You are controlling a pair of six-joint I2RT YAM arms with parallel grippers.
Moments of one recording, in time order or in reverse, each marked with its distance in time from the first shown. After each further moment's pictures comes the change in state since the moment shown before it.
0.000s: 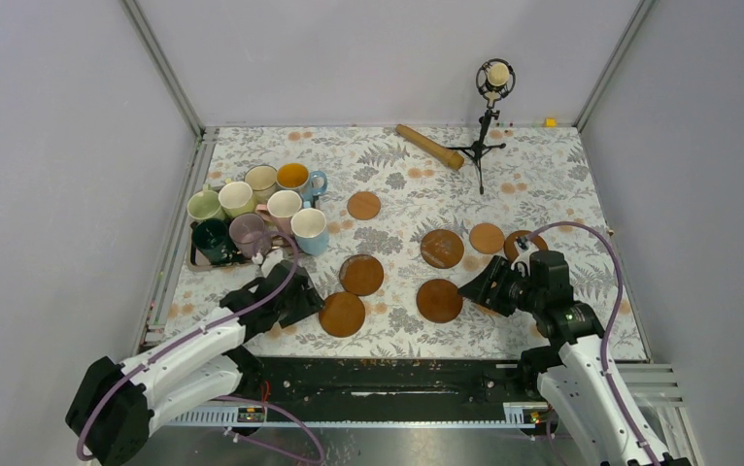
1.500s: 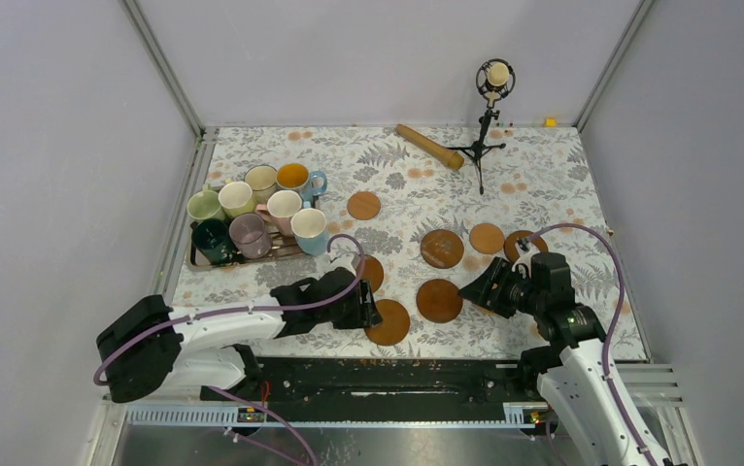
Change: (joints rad) left arm -0.337 0.340 0.119 0.351 0.137 0.044; right arm 0.000 -0.021 0.002 -0.022 -0.006 0.004
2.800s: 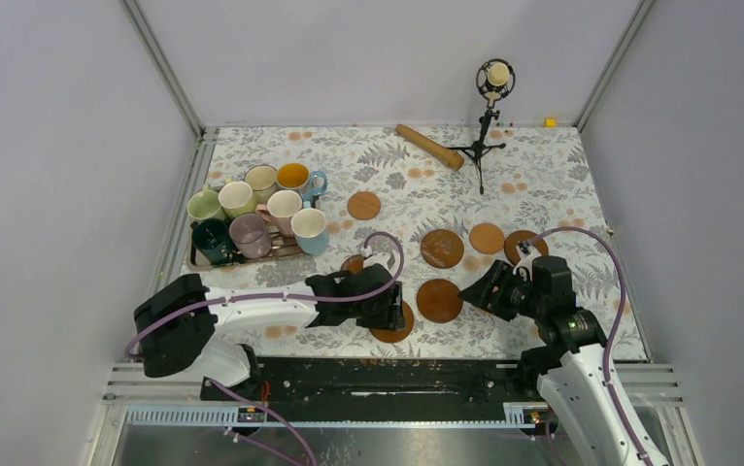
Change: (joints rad) left arm -0.118 0.212 0.241 -0.098 0.002 0.039; right arm 0.000 -0.045 -0.017 -0.006 0.001 0.003
